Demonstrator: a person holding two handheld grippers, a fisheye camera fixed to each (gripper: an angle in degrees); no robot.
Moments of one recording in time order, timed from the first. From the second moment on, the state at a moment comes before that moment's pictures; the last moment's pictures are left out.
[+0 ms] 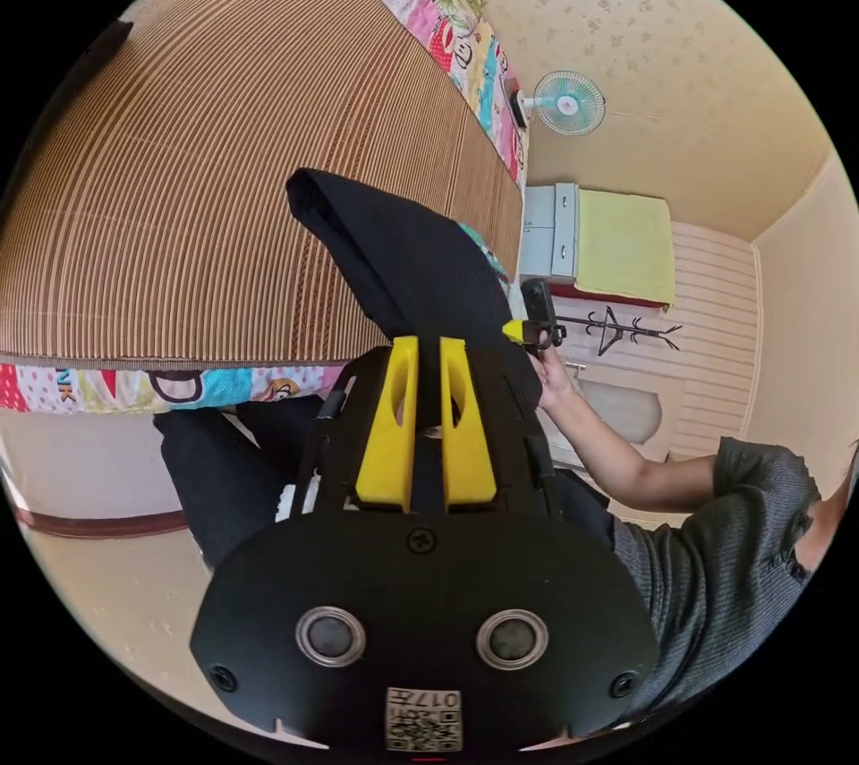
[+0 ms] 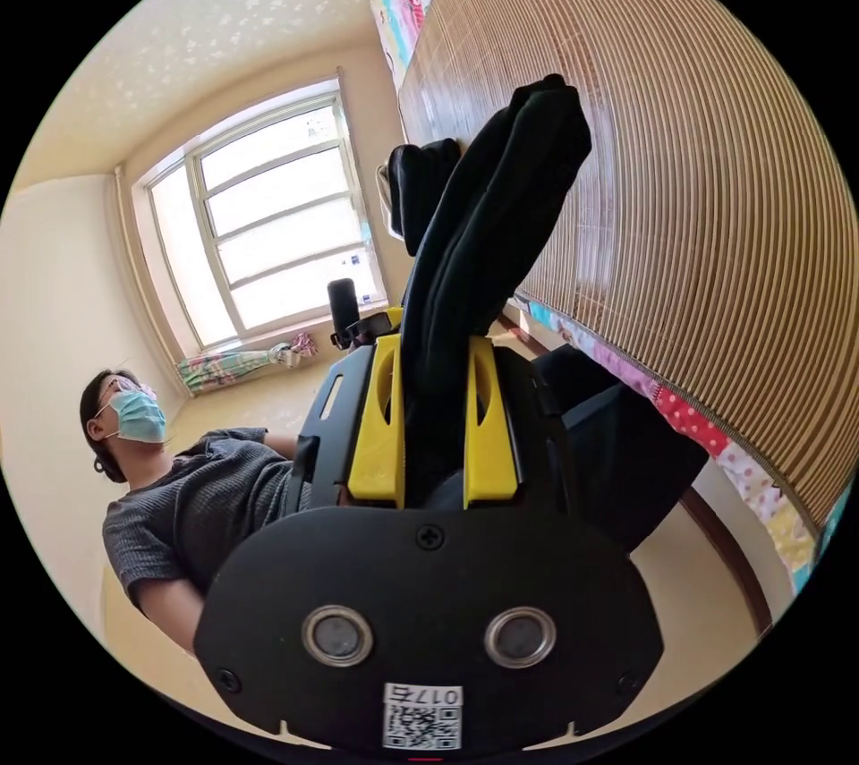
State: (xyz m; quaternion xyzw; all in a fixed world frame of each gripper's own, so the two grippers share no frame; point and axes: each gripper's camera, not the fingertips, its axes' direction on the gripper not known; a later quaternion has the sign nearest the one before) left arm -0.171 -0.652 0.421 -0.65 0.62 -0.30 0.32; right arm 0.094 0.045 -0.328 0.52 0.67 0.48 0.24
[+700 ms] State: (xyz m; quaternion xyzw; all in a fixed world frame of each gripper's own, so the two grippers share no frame) left arm -0.560 -0.565 0.607 -0.59 0.57 -0.37 0.43; right arm 0.379 0.048 -0.634 0.37 0.72 0.49 0.31
